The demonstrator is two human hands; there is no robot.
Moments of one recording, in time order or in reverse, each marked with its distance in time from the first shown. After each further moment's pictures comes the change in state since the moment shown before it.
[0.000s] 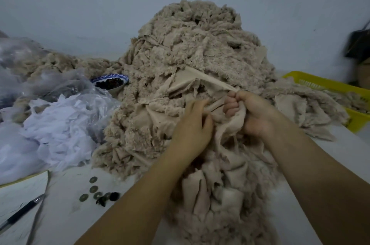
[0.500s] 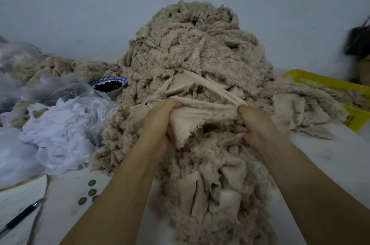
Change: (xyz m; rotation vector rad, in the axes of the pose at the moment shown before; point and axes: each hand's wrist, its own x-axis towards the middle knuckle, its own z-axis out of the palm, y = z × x) left_hand 0.008 -0.011 -0.038 -1.025 0.250 -0.631; right_hand 0.018 0.022 -0.035 -0.378 0.382 -0.284
